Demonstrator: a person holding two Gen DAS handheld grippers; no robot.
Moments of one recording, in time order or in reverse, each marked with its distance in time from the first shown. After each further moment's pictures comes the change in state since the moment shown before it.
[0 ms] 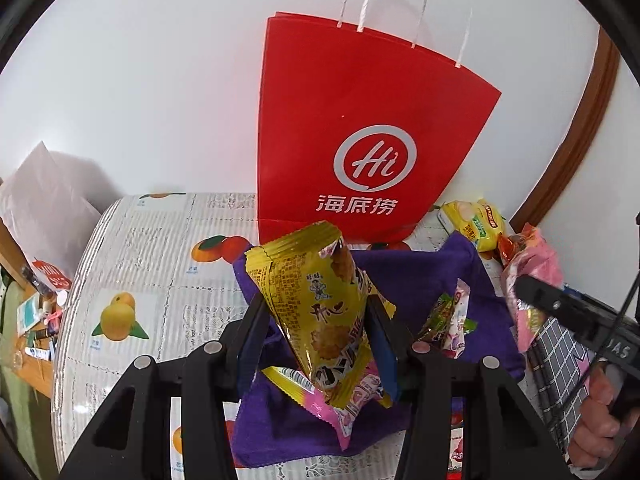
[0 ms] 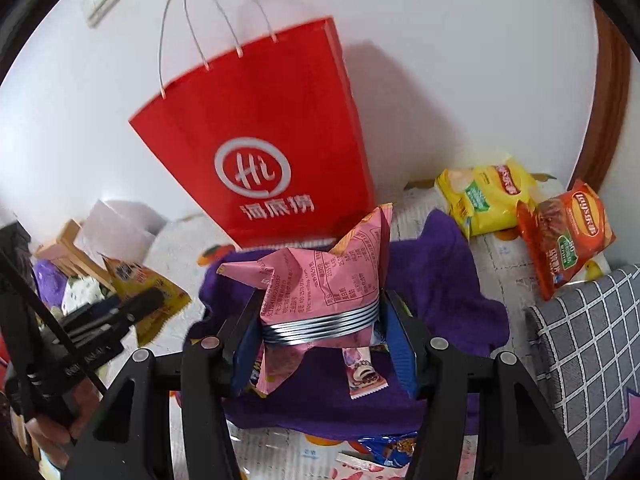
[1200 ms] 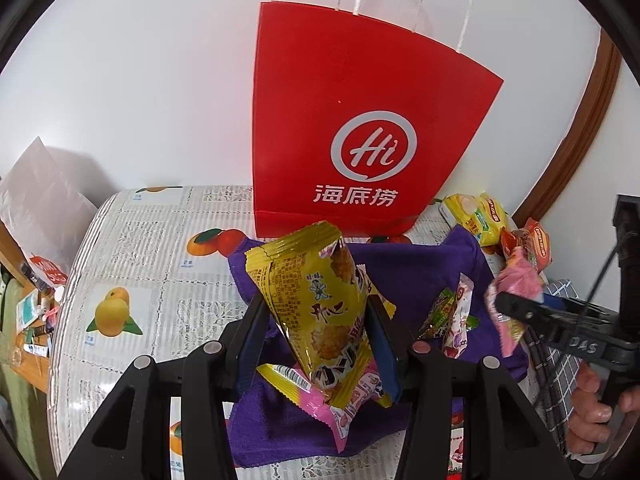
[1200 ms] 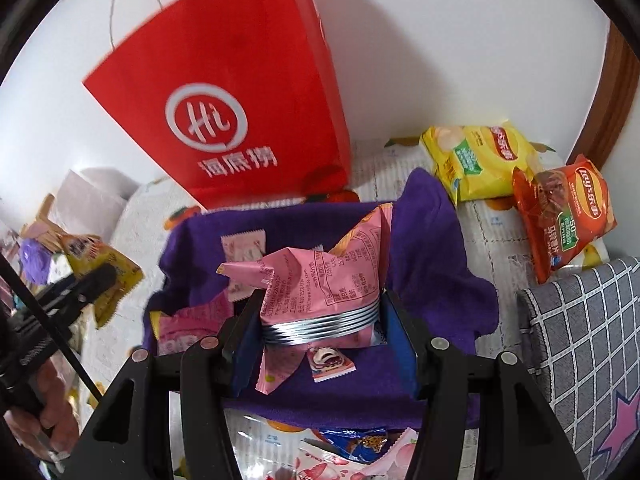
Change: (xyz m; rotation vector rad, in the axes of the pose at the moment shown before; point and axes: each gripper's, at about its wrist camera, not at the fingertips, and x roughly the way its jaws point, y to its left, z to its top) left arm 0.009 -0.006 -0.003 0.007 0.018 0.004; right arm 0.038 -0.027 -0.002 -0.014 0.159 -0.059
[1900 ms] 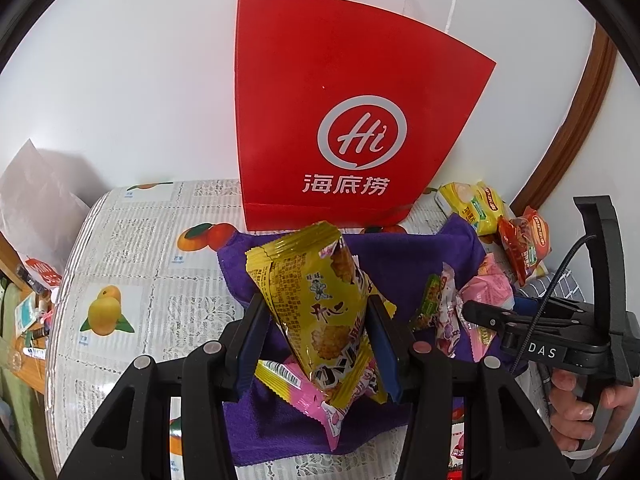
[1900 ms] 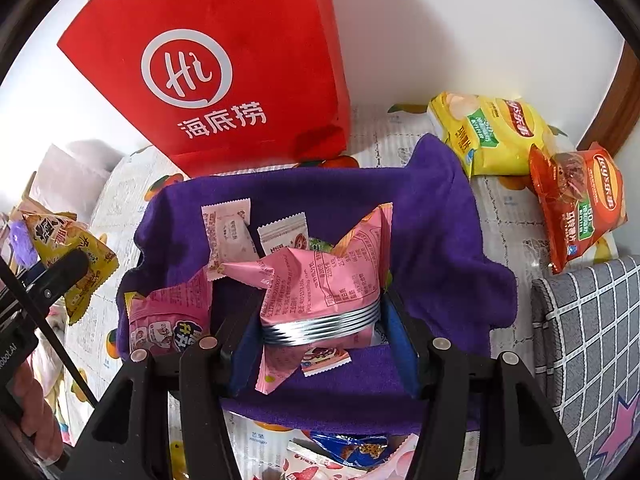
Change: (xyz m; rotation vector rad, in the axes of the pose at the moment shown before) left arm 0.008 -0.009 -0.003 0.024 0.025 -0.004; right arm 0.035 0.002 -0.005 -0.021 0.096 -0.021
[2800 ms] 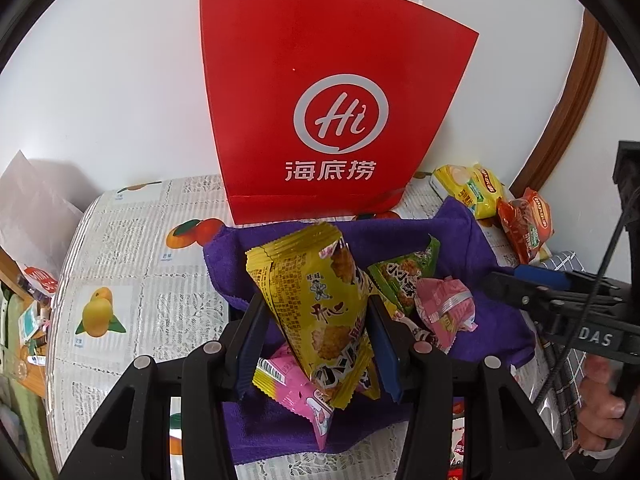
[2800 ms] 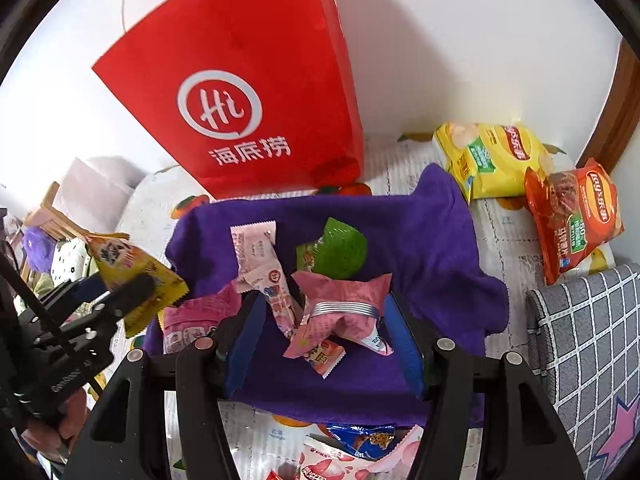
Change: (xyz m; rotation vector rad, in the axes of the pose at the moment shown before) left arm 0.010 -0.017 -0.005 0.051 0.024 0.011; right arm -0.039 0.007 0.001 -0.009 -0.090 0.045
